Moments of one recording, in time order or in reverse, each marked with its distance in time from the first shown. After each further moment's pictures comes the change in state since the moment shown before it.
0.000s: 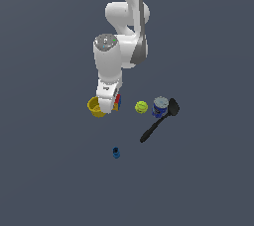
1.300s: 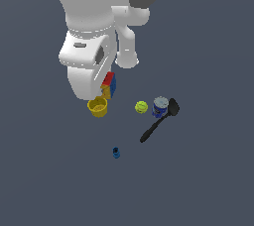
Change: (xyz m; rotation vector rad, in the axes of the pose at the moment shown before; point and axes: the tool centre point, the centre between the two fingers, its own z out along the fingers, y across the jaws) arm 0.017 0.101 -0.214 0.001 -0.001 0.001
